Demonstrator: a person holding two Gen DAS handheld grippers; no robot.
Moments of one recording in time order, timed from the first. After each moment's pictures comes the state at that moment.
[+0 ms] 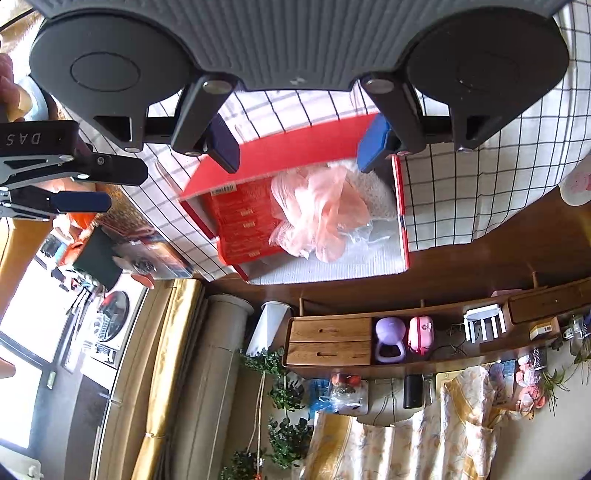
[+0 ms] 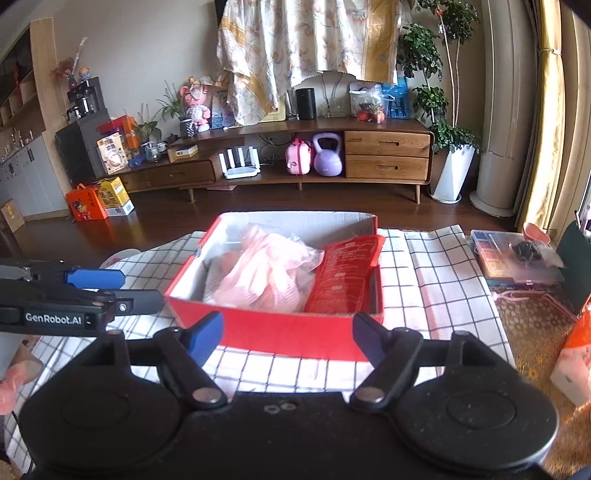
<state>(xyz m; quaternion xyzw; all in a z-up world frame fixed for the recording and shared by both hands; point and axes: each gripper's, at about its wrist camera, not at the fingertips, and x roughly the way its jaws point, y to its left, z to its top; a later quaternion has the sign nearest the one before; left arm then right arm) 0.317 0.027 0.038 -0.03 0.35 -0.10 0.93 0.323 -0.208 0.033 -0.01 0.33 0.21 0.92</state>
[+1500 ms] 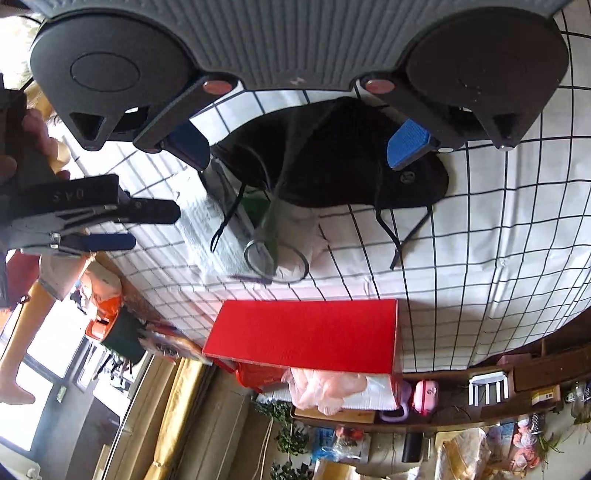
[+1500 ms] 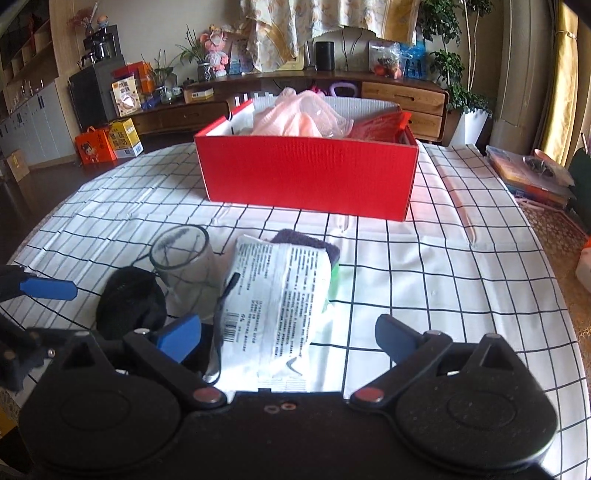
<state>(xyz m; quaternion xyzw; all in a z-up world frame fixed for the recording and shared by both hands) 0.166 0.043 -0.094 -0.07 0.40 -0.13 0.91 0.226 -0.198 -0.089 -0.06 0.38 0.21 0.90</state>
